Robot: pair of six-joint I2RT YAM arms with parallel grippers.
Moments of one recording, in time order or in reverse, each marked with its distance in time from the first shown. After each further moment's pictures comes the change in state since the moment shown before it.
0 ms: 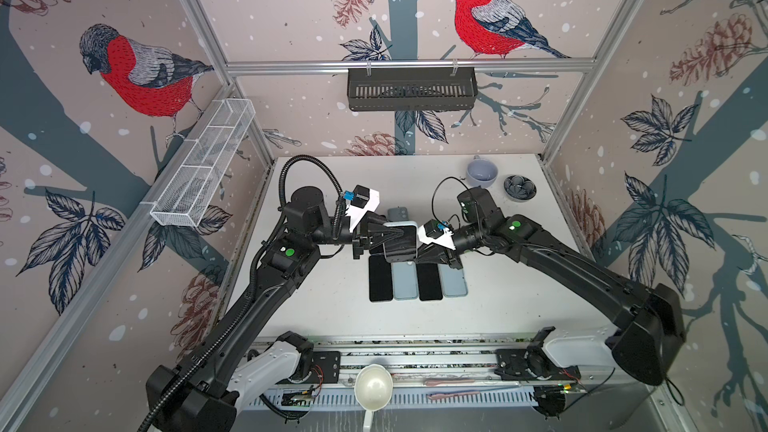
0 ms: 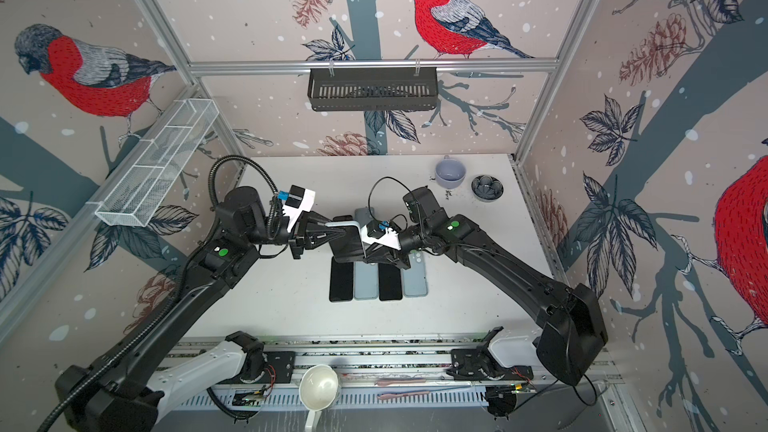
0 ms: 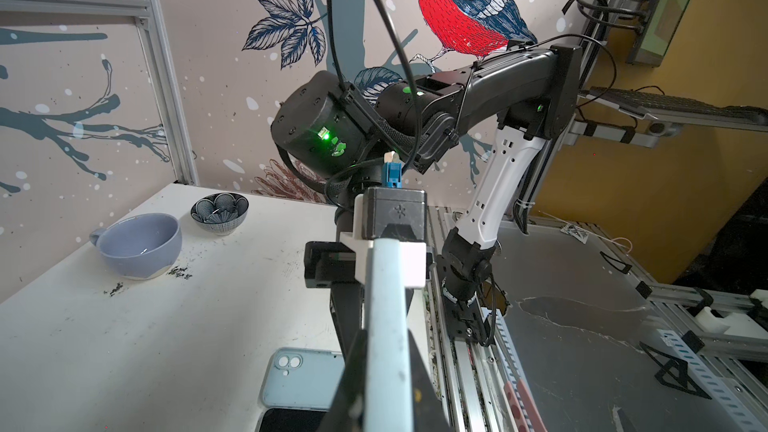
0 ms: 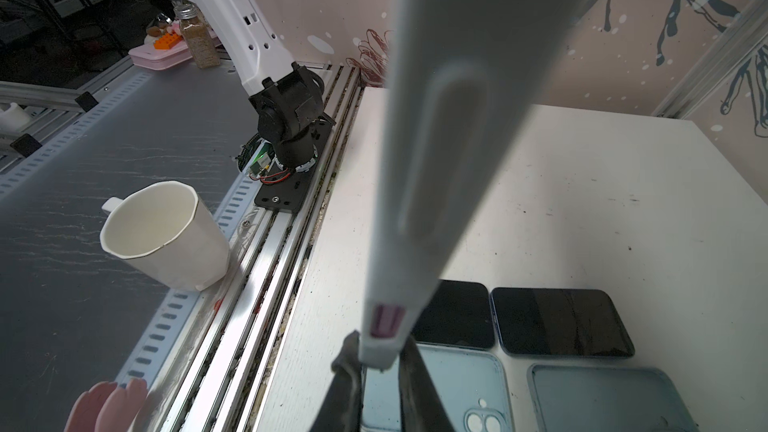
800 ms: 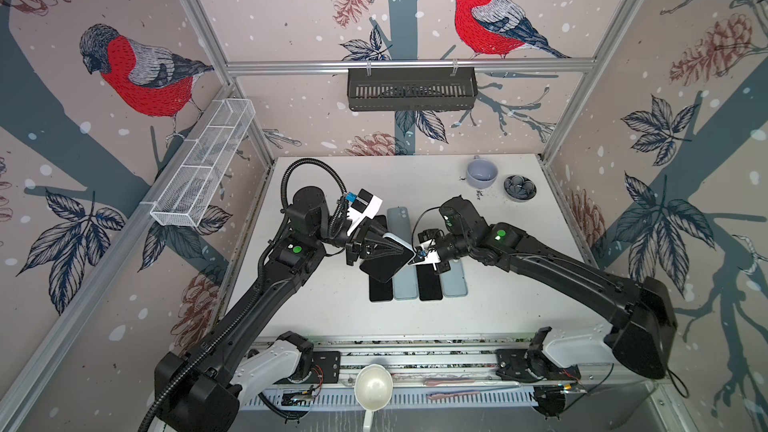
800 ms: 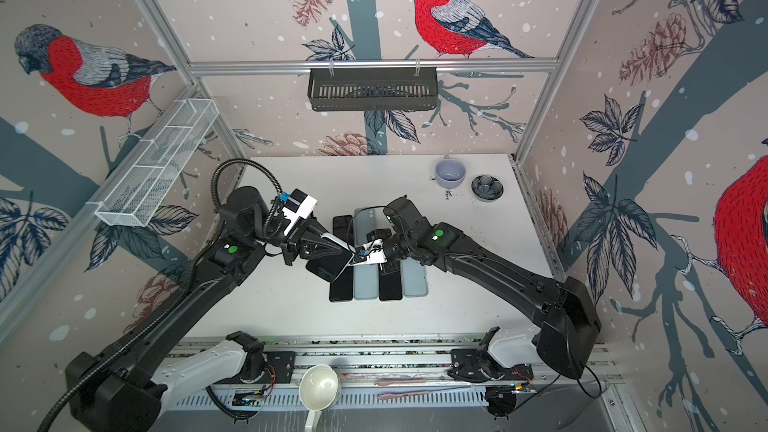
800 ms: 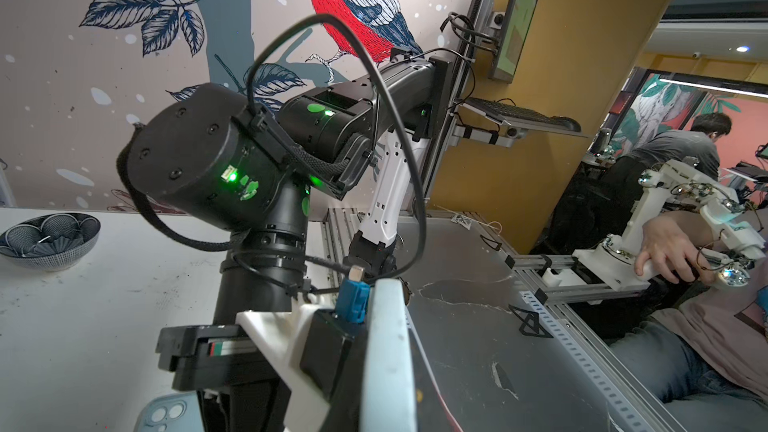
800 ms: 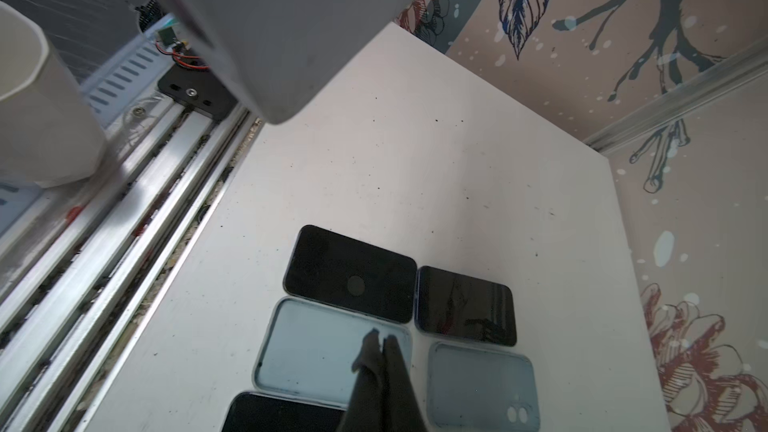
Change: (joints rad) left arm -0.001 0.050 -0.031 0.208 0.298 -0.202; right arm 0.158 0.022 -0.002 0.090 0.371 -0.259
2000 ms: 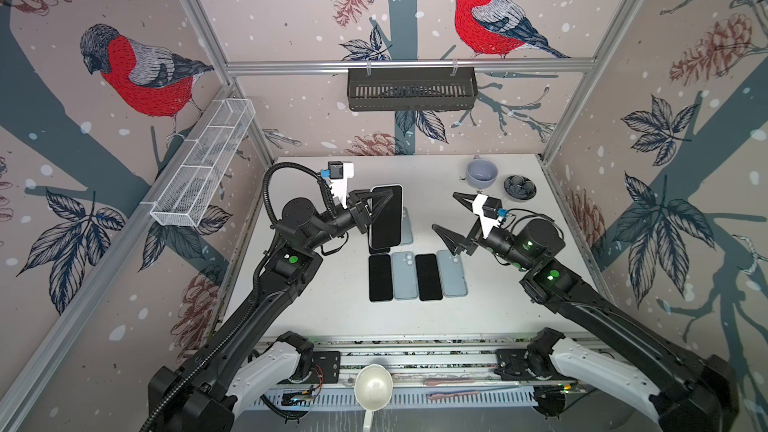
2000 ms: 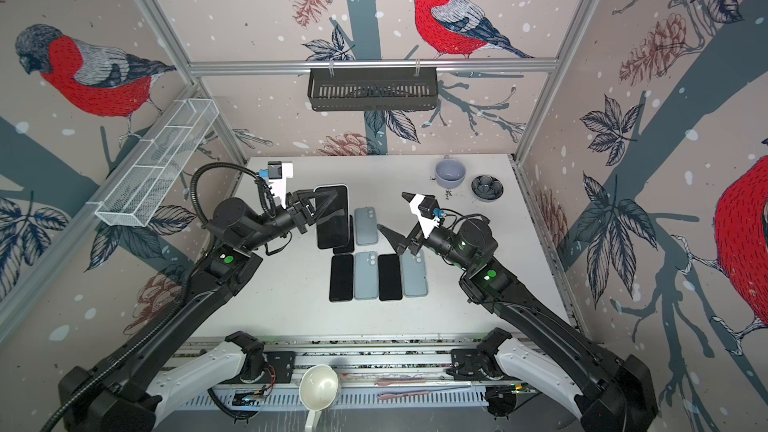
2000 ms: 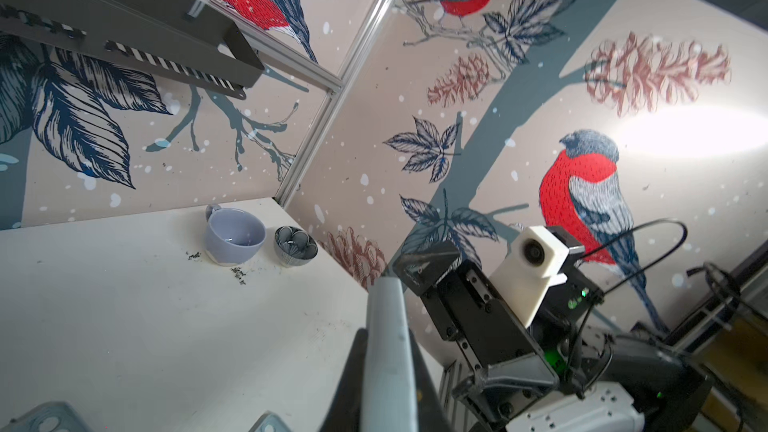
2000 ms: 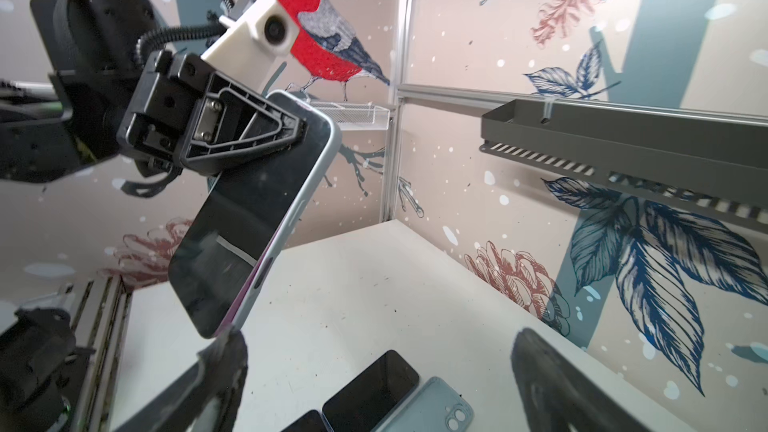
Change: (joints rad) left arm -0.002 -0.081 -0.074 0.193 -0.824 -0.528; right arm -0.202 -0.489 -0.436 0.809 0.205 0.969
